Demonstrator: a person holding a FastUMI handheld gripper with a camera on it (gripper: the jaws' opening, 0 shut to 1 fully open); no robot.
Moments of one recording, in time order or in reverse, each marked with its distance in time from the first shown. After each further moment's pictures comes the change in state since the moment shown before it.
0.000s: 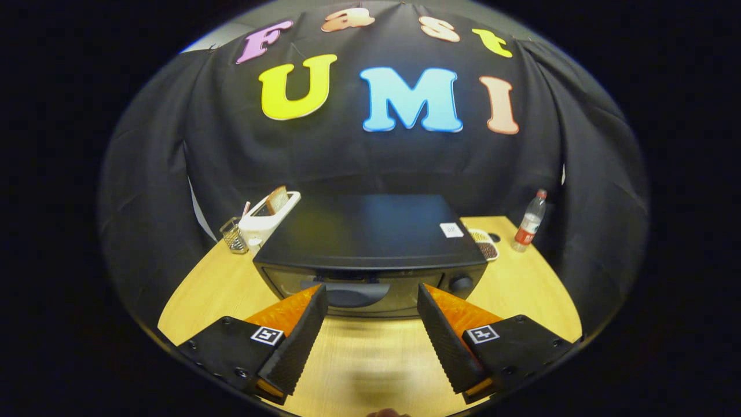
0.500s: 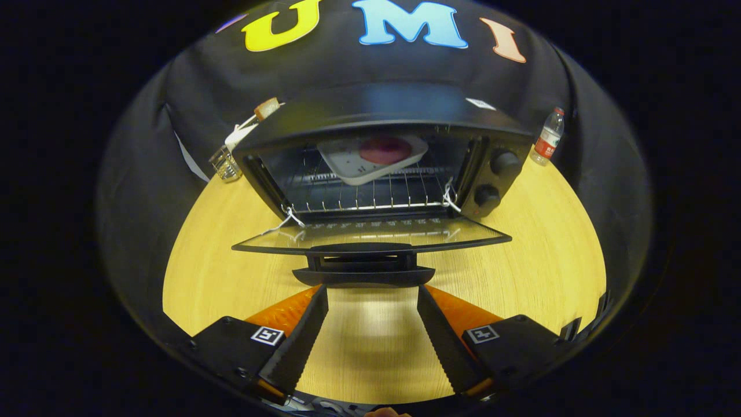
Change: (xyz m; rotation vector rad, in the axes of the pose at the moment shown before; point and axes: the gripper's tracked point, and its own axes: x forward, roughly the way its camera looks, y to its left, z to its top) arm 0.039 0.051 -0.137 0.082 0.438 0.053
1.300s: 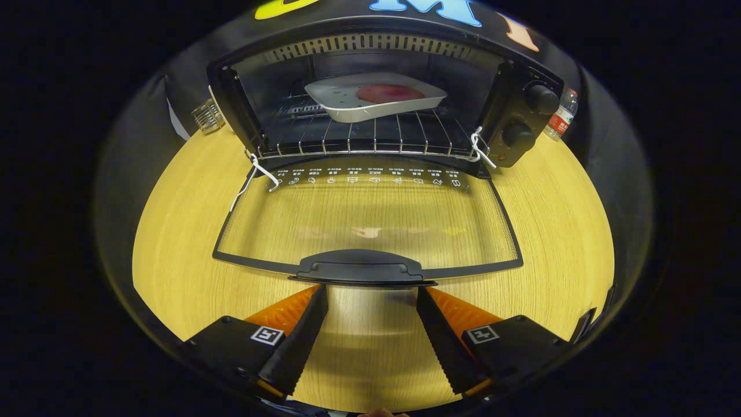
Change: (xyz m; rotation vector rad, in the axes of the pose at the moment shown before) arm 0.067 -0.008 -0.074 -0.031 0.233 -0.058
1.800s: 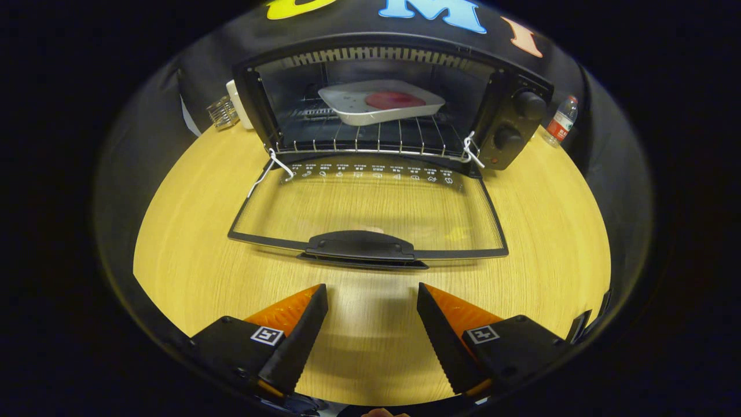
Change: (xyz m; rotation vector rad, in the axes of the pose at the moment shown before) arm -0.014 -0.003 -0.013 -0.046 -0.012 0.013
